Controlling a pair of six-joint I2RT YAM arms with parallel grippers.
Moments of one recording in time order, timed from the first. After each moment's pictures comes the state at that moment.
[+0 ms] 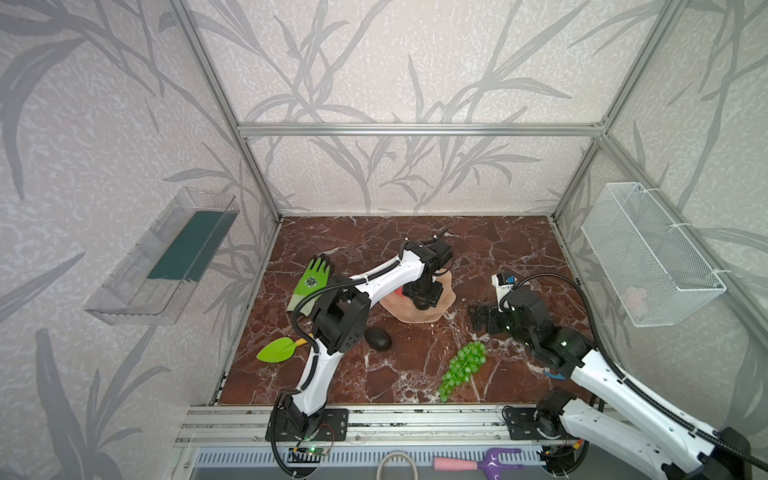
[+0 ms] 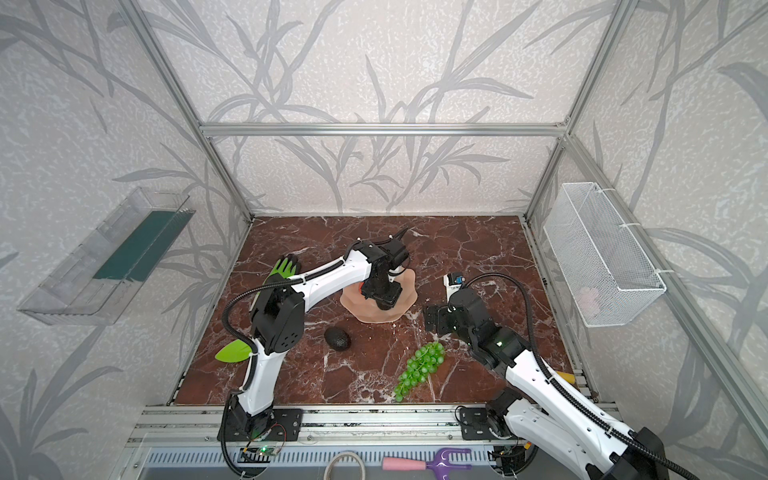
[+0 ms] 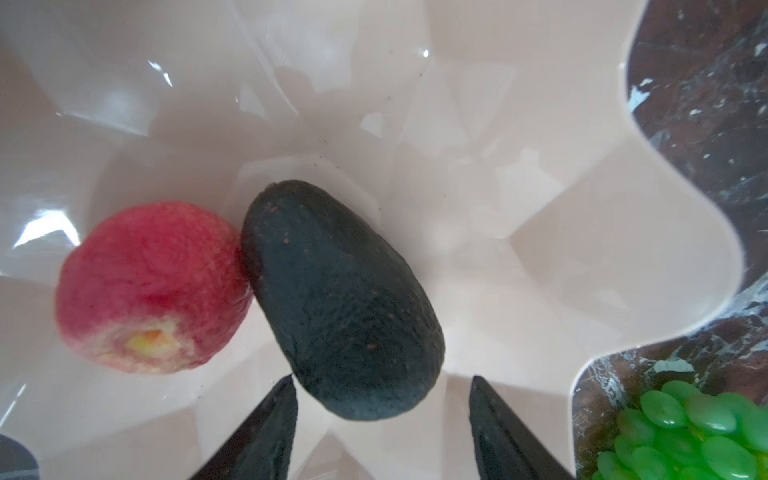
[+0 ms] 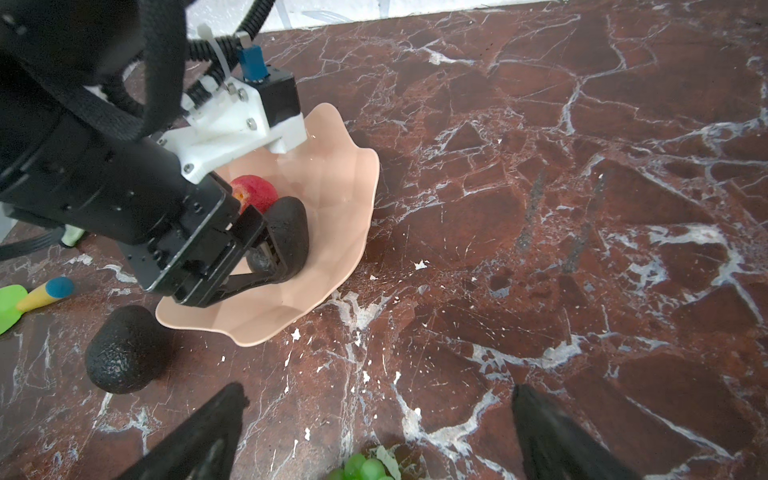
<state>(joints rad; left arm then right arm) -0.75 2.14 1.85 -1.13 -0.01 -0.31 0.60 0.84 0.62 -0.42 0.14 0.41</state>
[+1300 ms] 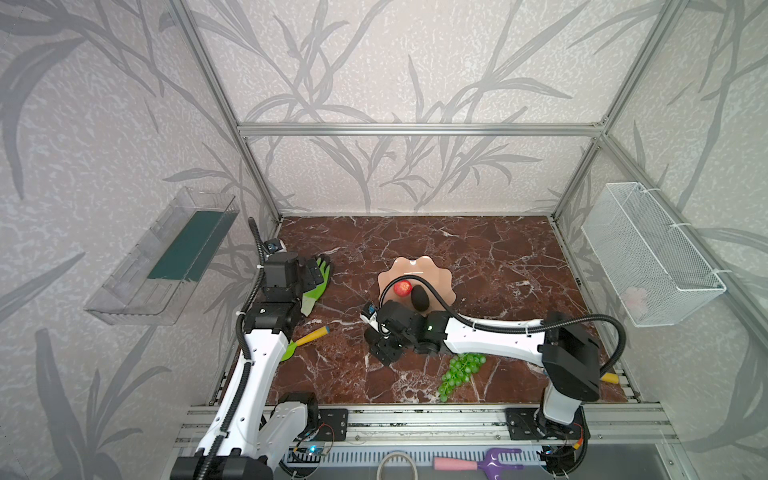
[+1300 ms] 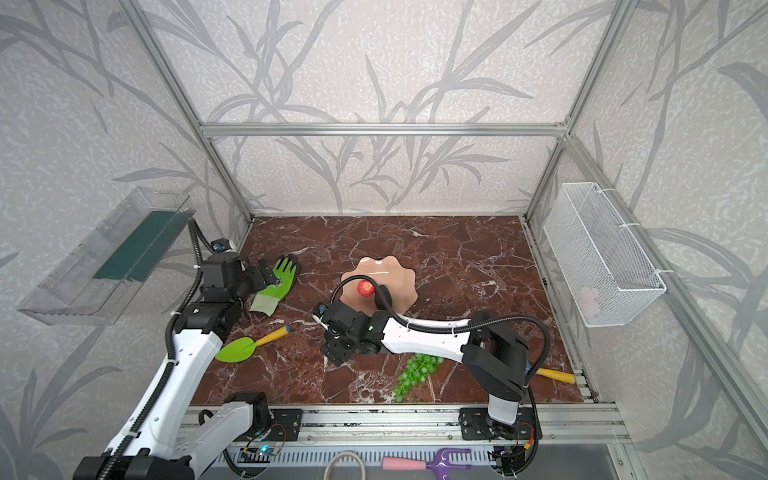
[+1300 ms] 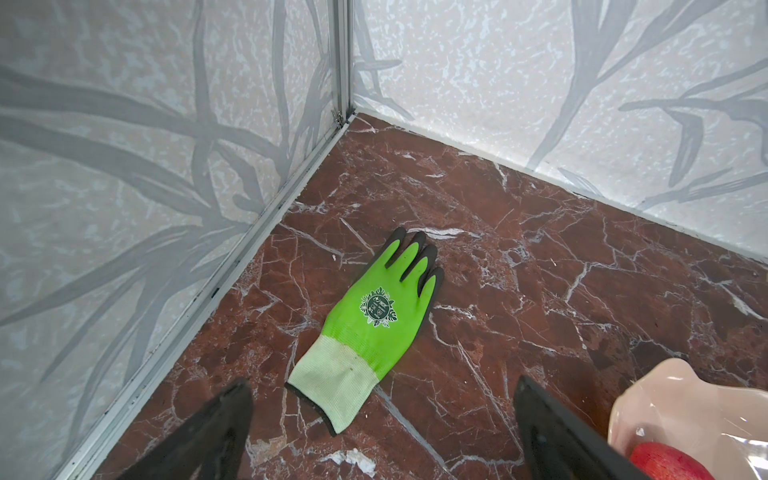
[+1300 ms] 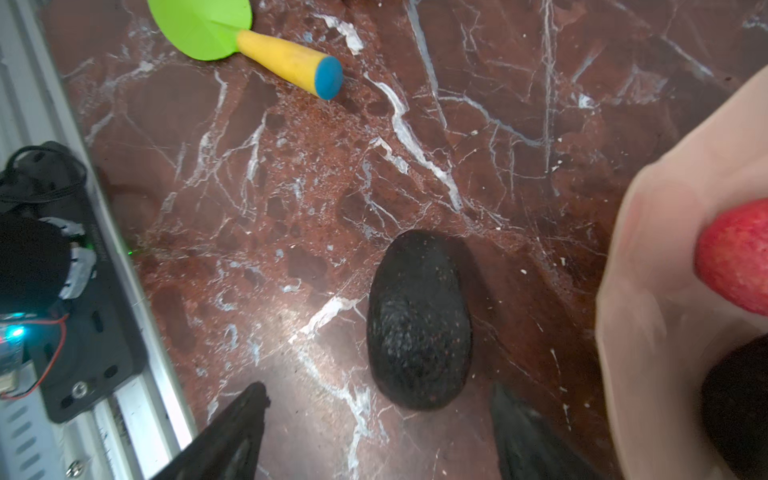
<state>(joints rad) 0.02 0.95 0.87 -0.48 -0.27 -0.32 1.17 1.82 1.27 -0.35 0.02 0.20</state>
